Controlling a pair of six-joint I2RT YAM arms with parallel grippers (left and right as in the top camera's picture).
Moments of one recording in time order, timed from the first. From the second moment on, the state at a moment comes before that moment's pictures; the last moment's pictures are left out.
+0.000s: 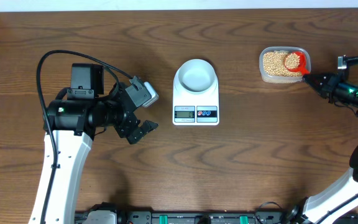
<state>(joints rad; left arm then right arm) -0.06 1.26 1.20 -1.09 0.55 0.83 -0.53 1.99 1.25 -0.49 -1.19 0.09</state>
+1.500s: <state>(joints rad) -0.06 1.26 1.20 -1.09 0.55 0.83 -0.14 1.99 1.25 -0.12 -1.33 0.44</state>
